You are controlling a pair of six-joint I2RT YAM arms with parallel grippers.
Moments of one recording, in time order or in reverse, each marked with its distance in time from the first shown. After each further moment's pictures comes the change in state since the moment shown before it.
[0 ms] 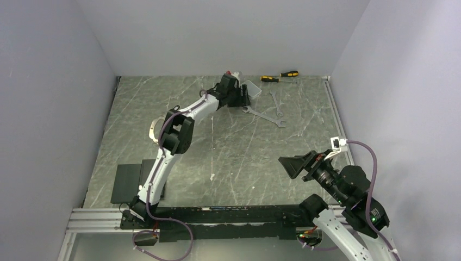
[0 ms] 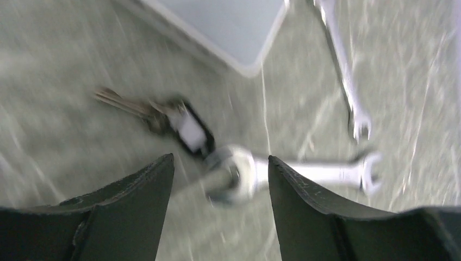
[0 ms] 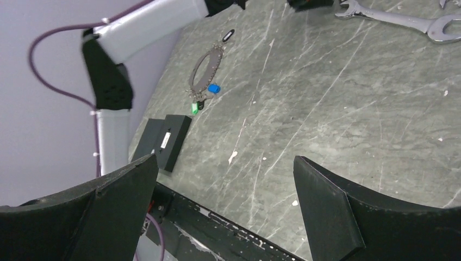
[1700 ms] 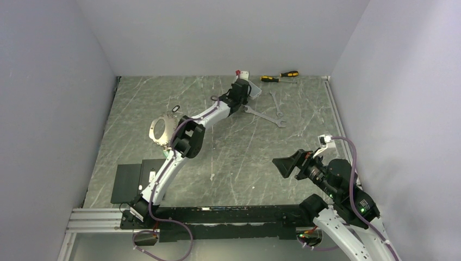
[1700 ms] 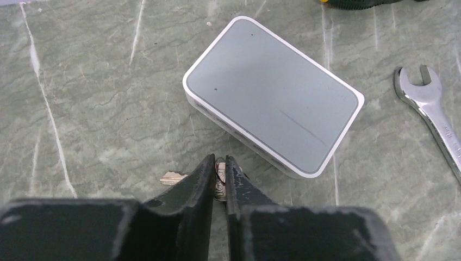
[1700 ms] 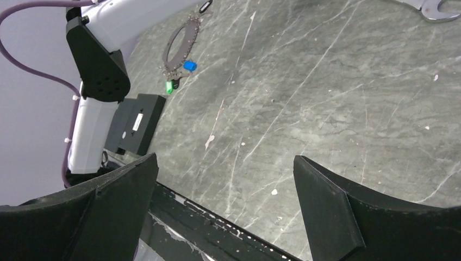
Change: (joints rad) left arm -0.108 0.121 0.122 0.113 -0.550 0.256; right arm 0.000 0.045 -0.071 0.013 -0.019 -0.067
